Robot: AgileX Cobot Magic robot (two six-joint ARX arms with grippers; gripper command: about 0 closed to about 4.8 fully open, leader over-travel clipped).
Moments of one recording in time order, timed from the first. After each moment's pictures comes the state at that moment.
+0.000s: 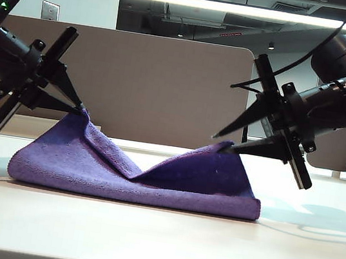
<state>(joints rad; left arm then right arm) -0.16 1.57 0.77 0.27 0.61 -1.03 0.27 1.70 0.91 0.02 -0.91 0.76</state>
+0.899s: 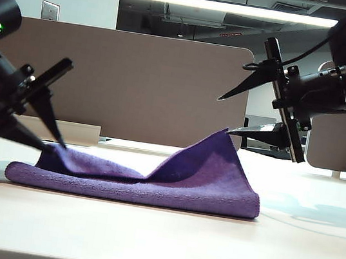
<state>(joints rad) -0.16 1.57 0.77 -0.06 0.57 -0.80 0.23 1.70 0.91 0.35 -0.83 0.94</state>
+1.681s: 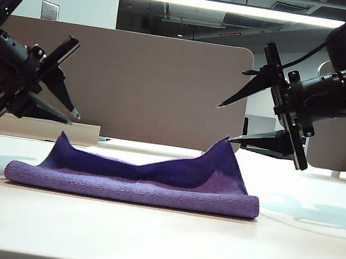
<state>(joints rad) -0.16 1.57 0.77 0.26 0.44 -0.83 0.23 1.70 0.91 0.27 -0.85 0.93</state>
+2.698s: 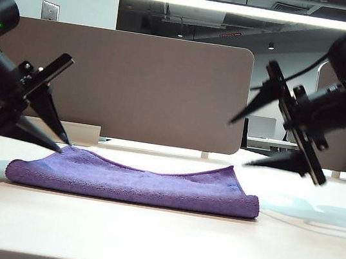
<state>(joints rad) -0.15 1.57 0.77 -0.03 0.61 -0.63 0.20 1.70 0.91 0.13 -0.78 0.87</state>
